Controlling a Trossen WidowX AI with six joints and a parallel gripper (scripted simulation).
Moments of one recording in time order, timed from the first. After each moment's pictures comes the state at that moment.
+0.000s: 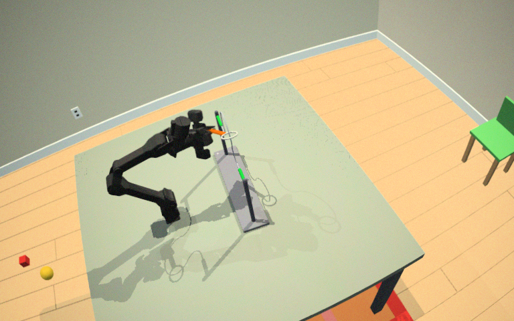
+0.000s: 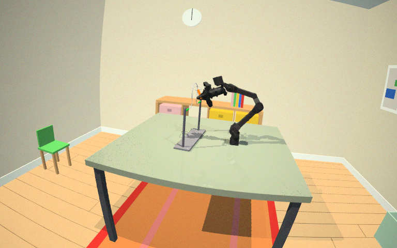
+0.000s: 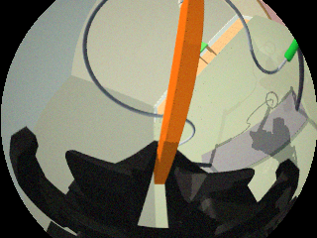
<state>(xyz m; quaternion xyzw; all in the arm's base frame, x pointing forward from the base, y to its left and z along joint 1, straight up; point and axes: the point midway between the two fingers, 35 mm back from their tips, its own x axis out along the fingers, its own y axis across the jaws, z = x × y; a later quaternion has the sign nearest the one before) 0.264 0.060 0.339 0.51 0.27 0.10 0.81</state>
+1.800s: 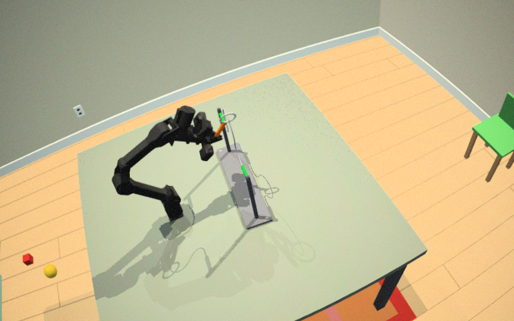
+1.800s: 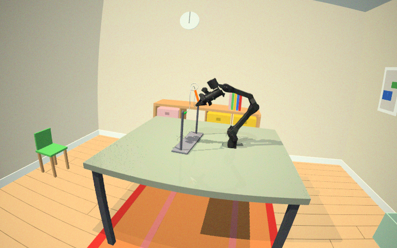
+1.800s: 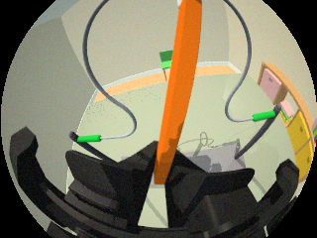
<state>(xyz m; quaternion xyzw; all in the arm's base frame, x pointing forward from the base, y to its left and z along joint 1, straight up) 0.263 0.033 0.312 0.17 0.30 -0.03 0.94</state>
